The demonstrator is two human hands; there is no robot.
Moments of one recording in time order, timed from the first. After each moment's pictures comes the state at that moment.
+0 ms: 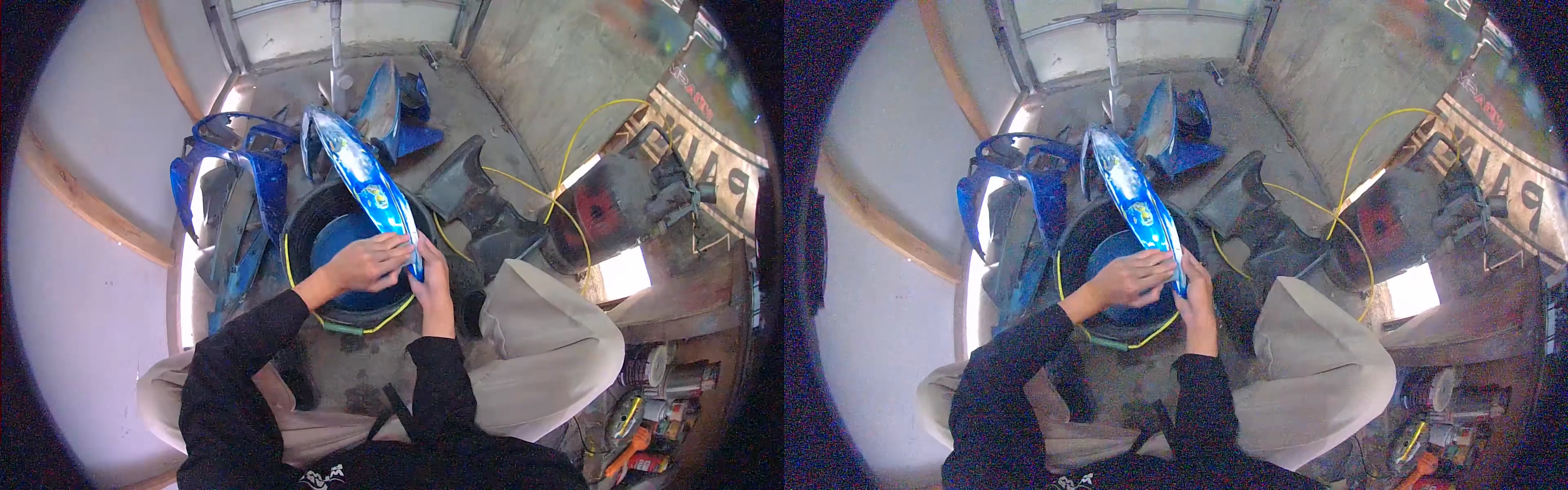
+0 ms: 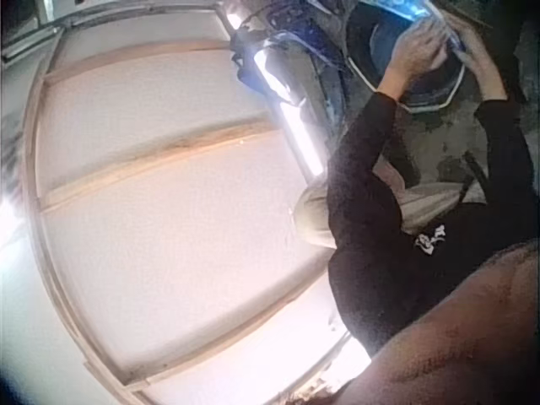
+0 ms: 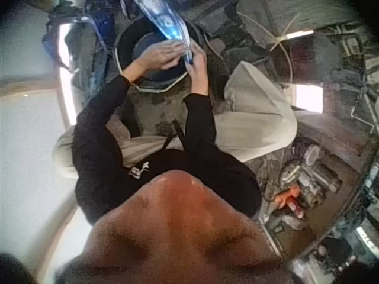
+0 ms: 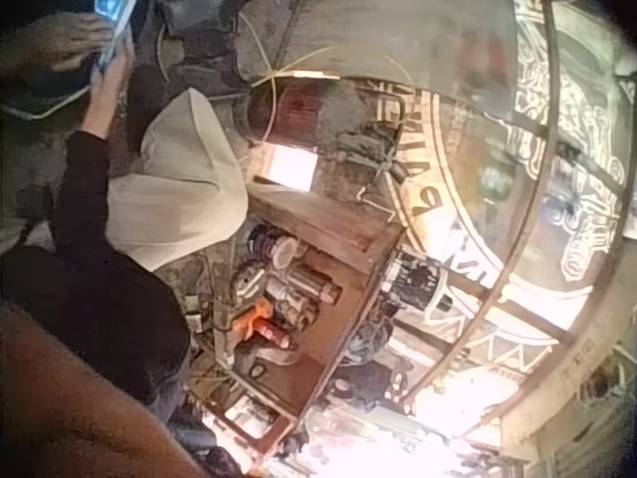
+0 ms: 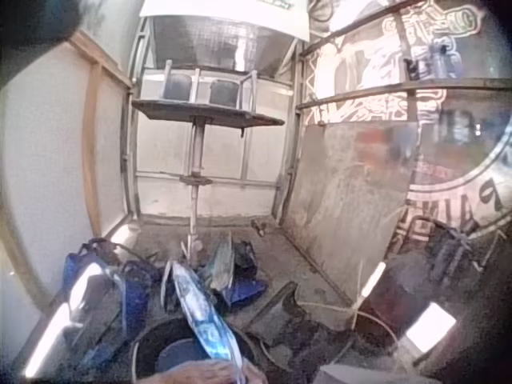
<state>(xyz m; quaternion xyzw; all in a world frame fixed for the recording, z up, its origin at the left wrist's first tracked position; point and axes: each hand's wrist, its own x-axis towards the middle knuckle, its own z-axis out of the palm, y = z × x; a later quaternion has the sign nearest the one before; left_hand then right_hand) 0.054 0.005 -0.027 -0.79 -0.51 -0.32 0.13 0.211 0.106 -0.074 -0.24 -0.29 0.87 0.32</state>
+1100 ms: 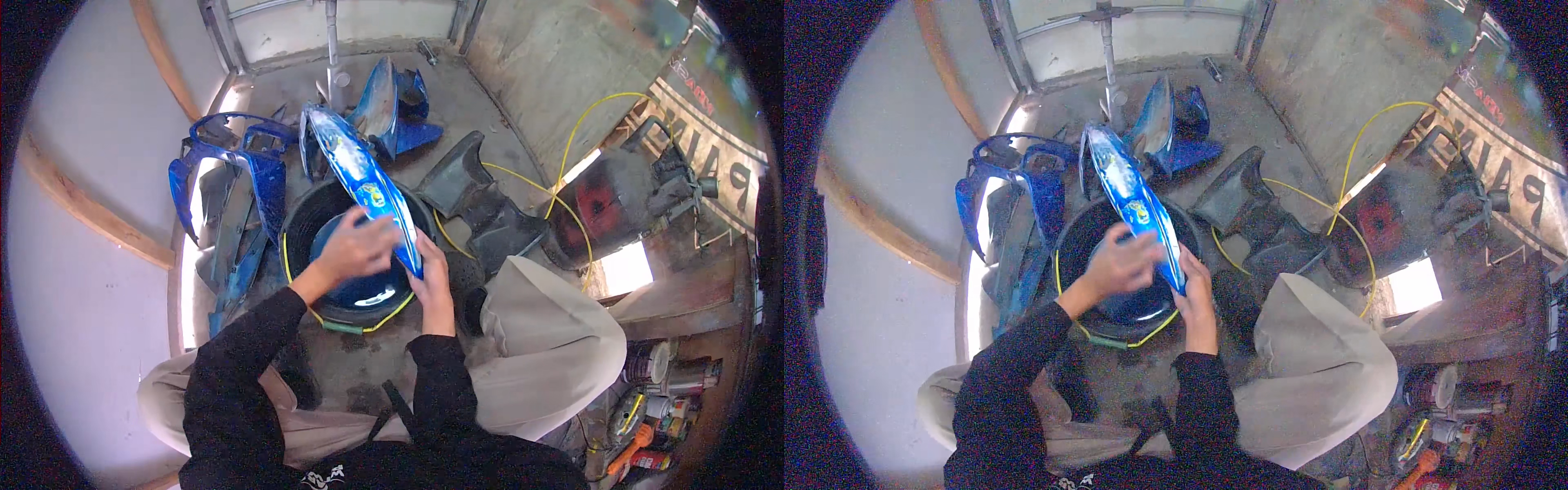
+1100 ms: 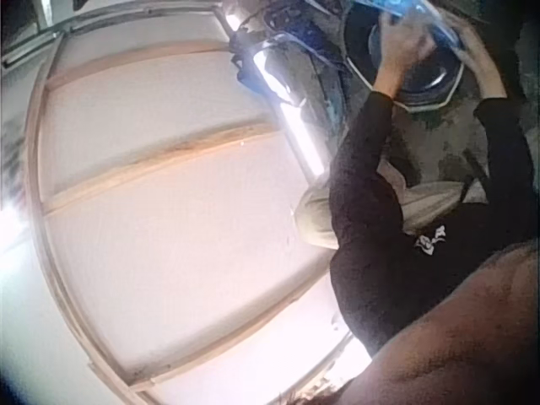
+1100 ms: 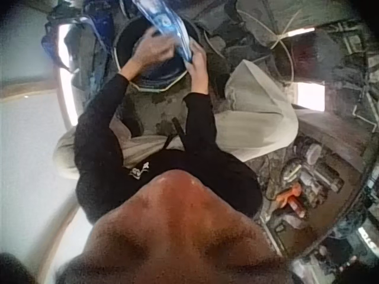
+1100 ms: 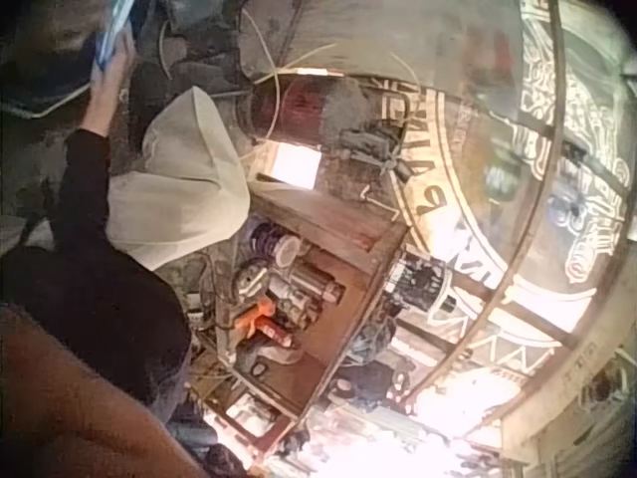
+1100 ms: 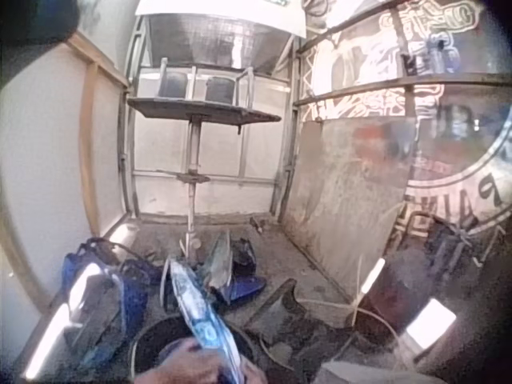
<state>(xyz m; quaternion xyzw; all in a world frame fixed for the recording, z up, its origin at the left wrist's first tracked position) 0.044 -0.001 -0.024 -0.76 -0.56 -0.27 0.20 0.210 0.111 -0.078 -0.22 -0.31 0.87 0.32</state>
